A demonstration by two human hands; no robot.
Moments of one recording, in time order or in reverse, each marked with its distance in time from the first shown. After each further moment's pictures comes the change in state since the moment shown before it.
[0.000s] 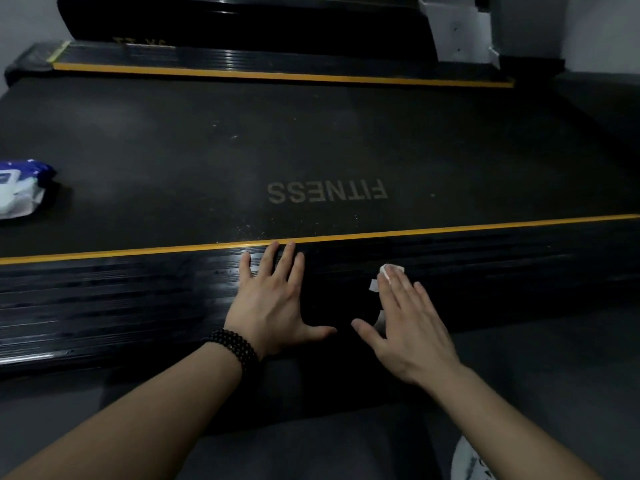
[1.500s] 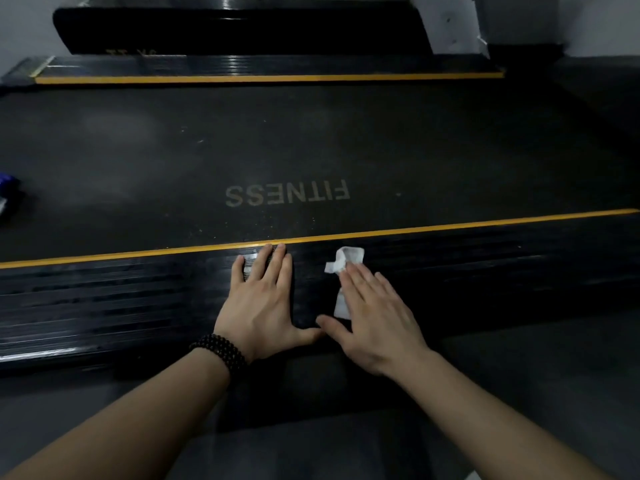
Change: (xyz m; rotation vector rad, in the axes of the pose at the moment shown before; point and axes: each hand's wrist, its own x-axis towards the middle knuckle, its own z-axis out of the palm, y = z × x) left_hand 0.028 0.077 -0.002 -0.006 0.060 -0.049; right_hand 0.014 0.053 -0.018 0.046 -0.036 -0.154
